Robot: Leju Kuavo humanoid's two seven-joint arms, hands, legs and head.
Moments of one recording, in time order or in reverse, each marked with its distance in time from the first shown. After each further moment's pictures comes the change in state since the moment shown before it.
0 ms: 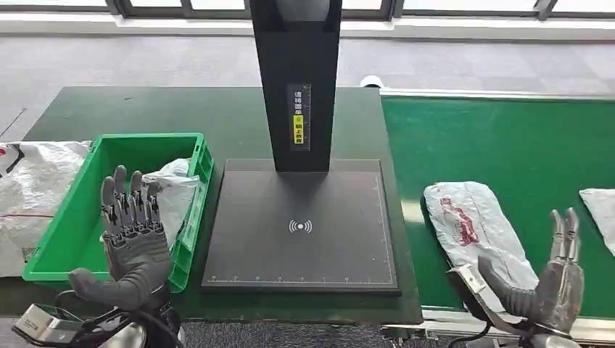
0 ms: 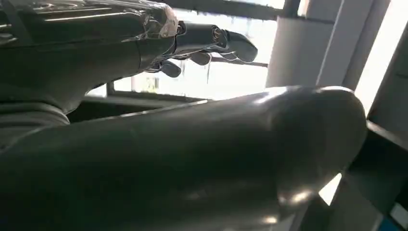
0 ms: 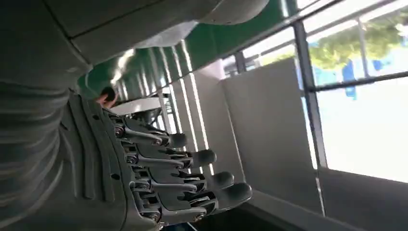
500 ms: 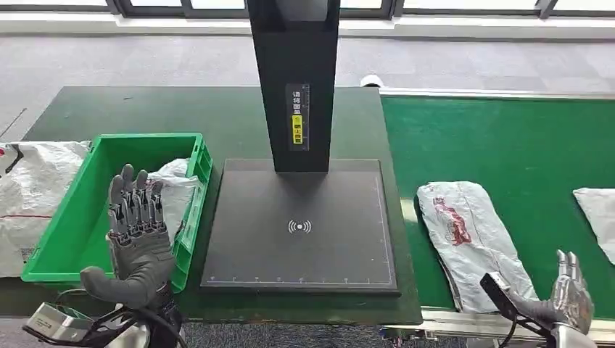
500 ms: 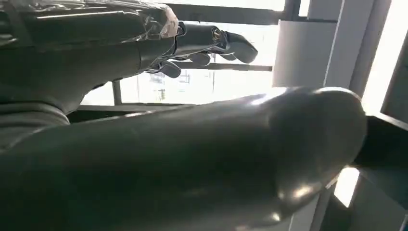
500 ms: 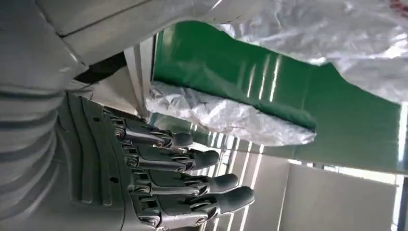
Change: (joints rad) left arm -0.003 0.002 -0.015 0.001 -0.072 0.080 0.000; right arm -0.232 -0.193 -0.185 0.699 0.091 0.047 0.043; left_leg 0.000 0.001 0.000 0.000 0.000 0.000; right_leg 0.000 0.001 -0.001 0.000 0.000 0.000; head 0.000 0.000
